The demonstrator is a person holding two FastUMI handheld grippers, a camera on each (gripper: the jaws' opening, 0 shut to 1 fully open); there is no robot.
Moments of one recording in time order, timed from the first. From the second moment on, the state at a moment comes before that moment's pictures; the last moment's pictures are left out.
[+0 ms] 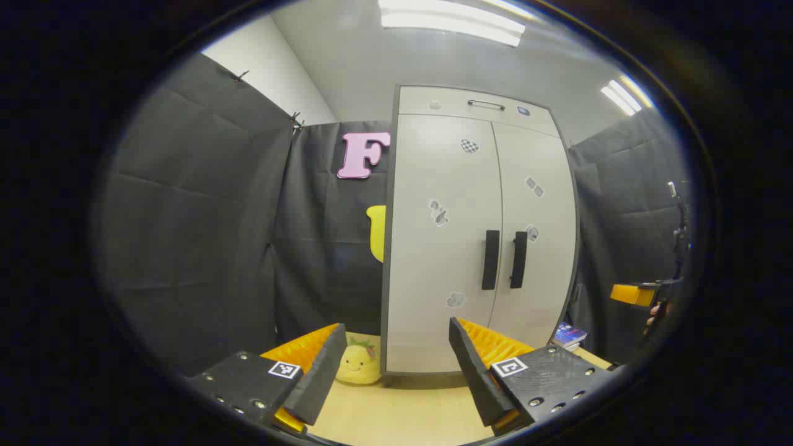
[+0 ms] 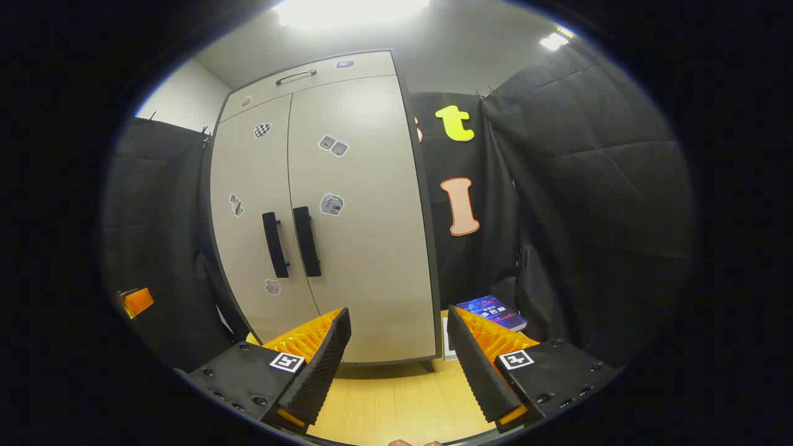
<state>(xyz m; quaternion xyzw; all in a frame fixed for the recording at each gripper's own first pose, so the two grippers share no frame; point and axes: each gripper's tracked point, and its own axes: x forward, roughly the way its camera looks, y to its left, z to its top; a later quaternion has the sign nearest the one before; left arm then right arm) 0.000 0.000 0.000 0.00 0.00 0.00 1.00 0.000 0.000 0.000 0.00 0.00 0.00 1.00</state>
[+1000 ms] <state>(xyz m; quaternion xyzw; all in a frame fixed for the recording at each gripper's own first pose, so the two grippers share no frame) -0.039 0.039 -0.018 0.01 0.02 0.05 1.00 0.046 0.080 0.016 0.00 0.01 0.07 1.00</state>
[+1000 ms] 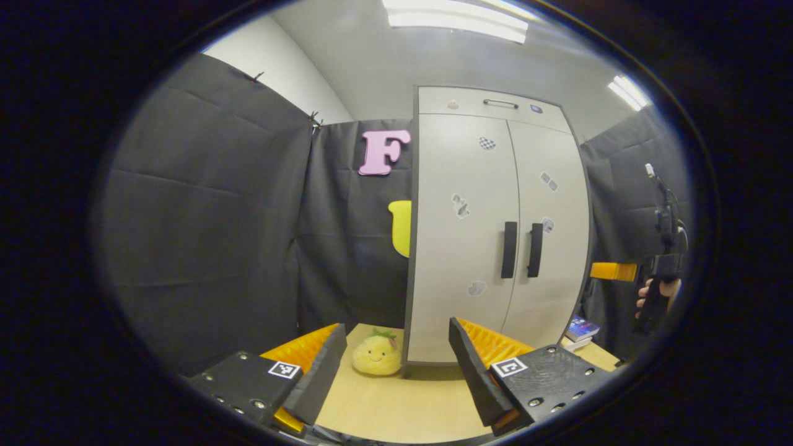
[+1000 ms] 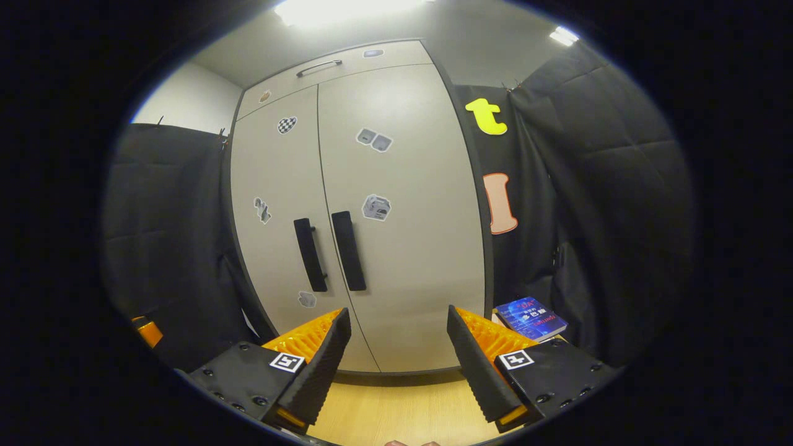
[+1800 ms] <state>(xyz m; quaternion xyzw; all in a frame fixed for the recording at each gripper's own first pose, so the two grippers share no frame) -0.043 0.034 -0.065 -0.01 0.04 0.02 1.00 0.108 0.160 0.059 0.00 -0.01 0.11 0.99</state>
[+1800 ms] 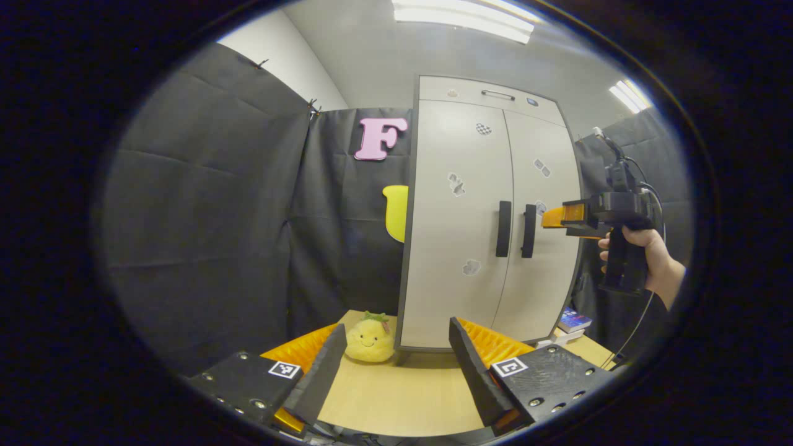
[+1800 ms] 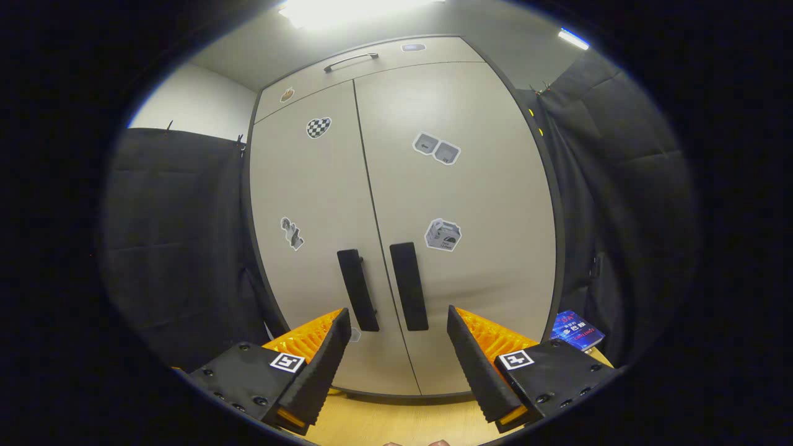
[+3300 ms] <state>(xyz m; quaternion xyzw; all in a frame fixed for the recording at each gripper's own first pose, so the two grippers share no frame) -0.054 0.072 -0.102 -0.04 0.09 0.04 0.99 0.220 0.170 0.050 -0.07 0.02 0.08 0.99</state>
